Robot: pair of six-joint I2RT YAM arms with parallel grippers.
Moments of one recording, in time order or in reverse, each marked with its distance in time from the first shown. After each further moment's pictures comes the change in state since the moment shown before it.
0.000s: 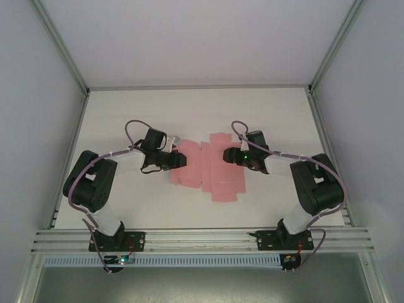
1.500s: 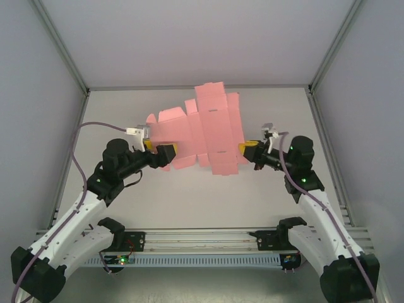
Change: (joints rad) left arm -0.055 -0.875 -0.145 -0.087 -0.429 0.030; right arm -0.138 -0.772 -0.060 -0.113 -0.497 -0.279
